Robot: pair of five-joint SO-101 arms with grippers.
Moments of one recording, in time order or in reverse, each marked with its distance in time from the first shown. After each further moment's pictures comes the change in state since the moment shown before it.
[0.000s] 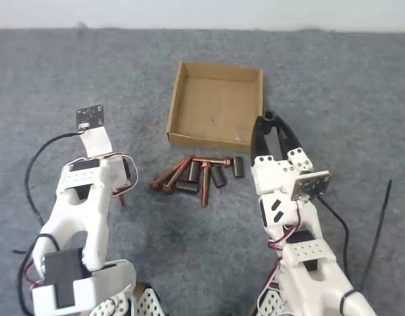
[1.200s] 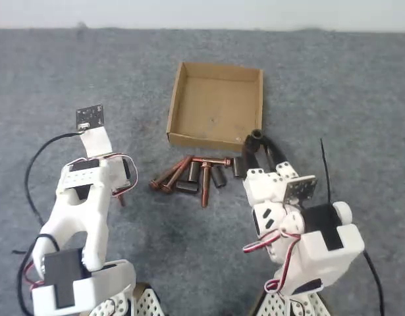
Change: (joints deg) left arm 0.0 0.0 0.0 0.0 0.0; right arm -1.8 54.9 -3.4 -44.7 -4.7
